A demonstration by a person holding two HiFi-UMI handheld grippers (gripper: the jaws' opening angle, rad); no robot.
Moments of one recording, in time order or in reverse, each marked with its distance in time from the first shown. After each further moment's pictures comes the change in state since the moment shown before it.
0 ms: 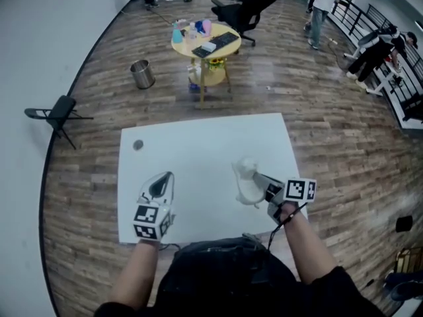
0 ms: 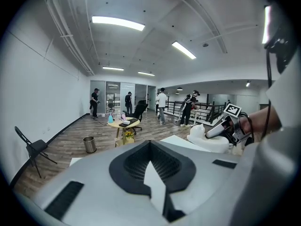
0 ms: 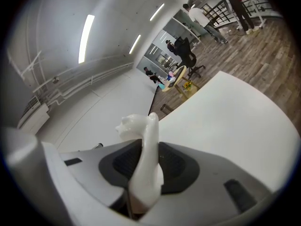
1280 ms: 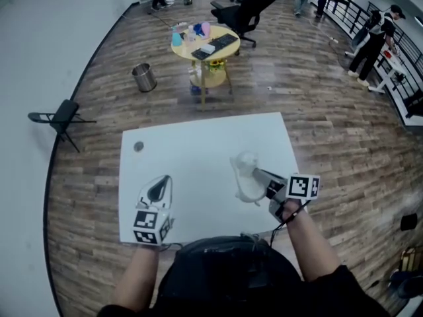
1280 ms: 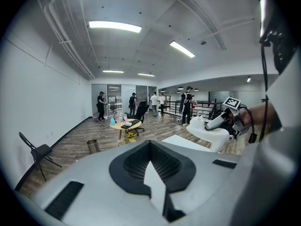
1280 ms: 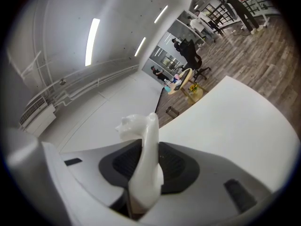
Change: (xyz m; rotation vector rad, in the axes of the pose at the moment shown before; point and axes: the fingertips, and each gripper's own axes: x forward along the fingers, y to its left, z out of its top) left arm -0.016 -0.015 0.005 0.045 -0.015 0.038; right arm -0.017 0.026 0.018 -0.039 -0.027 0.077
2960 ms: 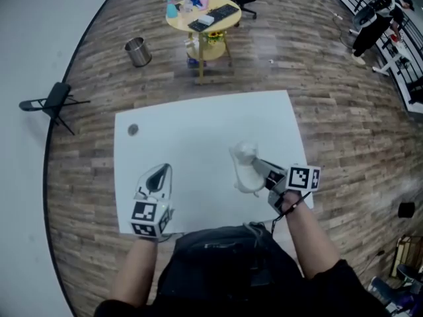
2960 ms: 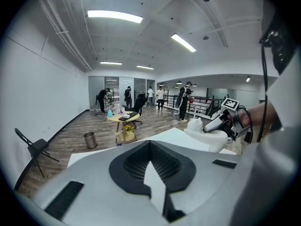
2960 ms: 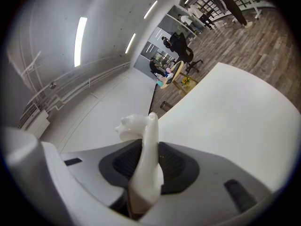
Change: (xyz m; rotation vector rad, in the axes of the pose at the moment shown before) left arm 0.030 0.011 -0.023 -0.018 0.093 -0.037; right arm 0.031 -0.034 -0.018 0.095 0.046 -0.046
